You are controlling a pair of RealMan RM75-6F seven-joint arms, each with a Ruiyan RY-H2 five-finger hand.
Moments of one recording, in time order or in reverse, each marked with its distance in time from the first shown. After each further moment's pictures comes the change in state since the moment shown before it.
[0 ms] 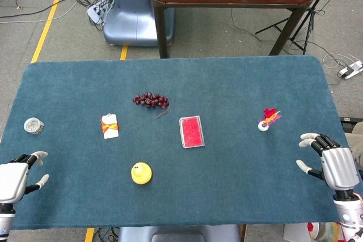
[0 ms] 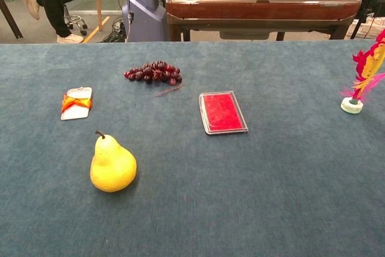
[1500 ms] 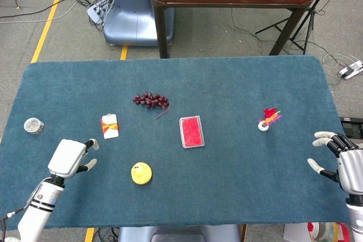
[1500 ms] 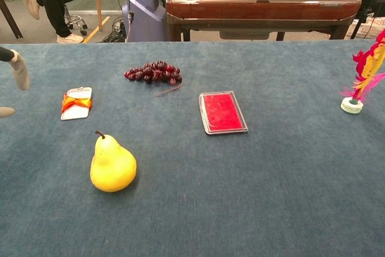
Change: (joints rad) left arm -0.258 -0.084 -0.089 -0.157 -0.056 -0.287 0.262; right arm -0.039 0.066 0.015 -0.075 0.007 0.073 0.024
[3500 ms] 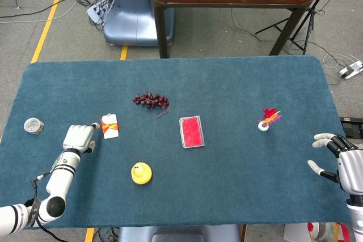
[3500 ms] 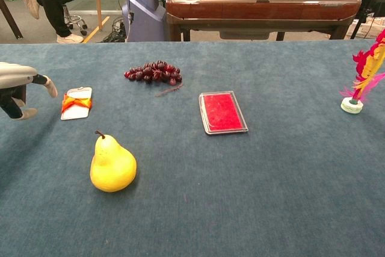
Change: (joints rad) left arm -0.395 -0.115 0.016 0.149 -0.878 -0.193 0.385; right arm -0.003 0.023 -0.005 -0.024 0.015 -0.034 0.006
